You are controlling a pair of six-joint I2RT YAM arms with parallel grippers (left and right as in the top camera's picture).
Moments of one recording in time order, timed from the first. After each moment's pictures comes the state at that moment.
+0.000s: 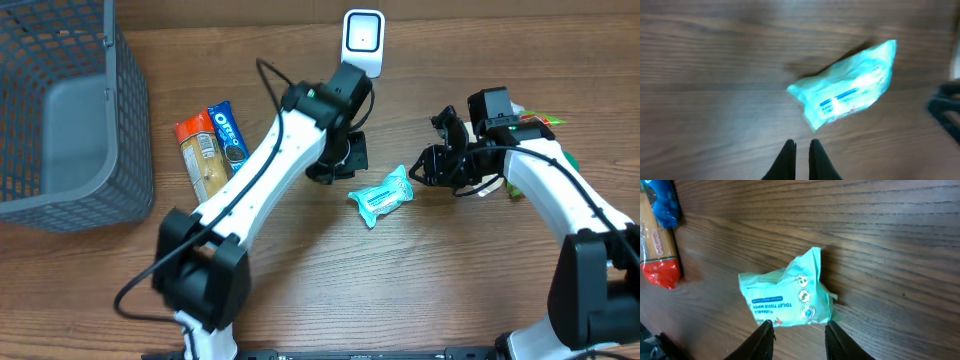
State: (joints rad) left arm -0.54 1.92 1.68 -1.15 0.16 -0.65; right arm 0.13 1.74 1.17 -0.76 -0.55 0.09
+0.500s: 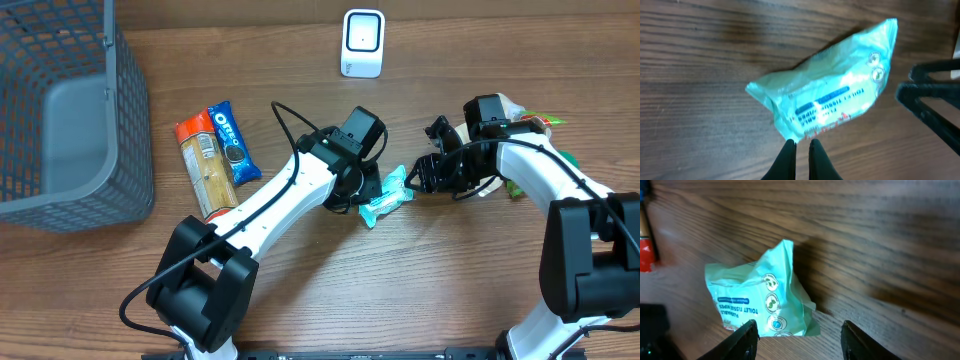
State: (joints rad) left arm -0.63 1.86 1.37 -0.80 0.18 -0.79; right arm 0.10 1.86 1.17 -0.75 -0.59 -0.06
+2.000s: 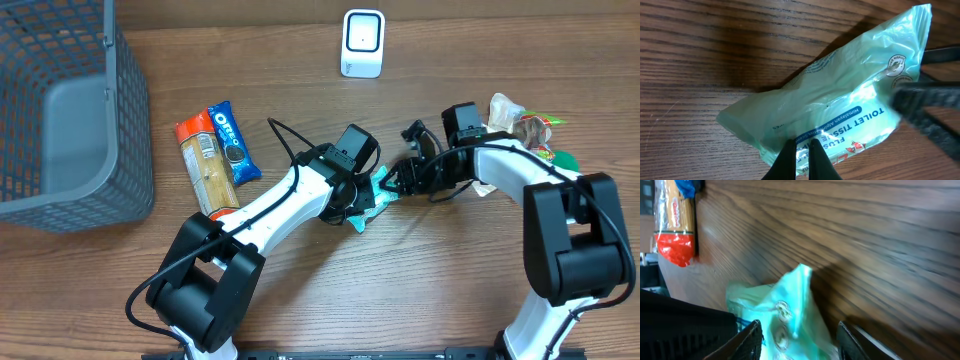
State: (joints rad) left arm -0.63 1.86 1.22 -0.67 0.15 -0.81; right arm 0.19 1.95 1.12 -0.51 -0.77 -0.03
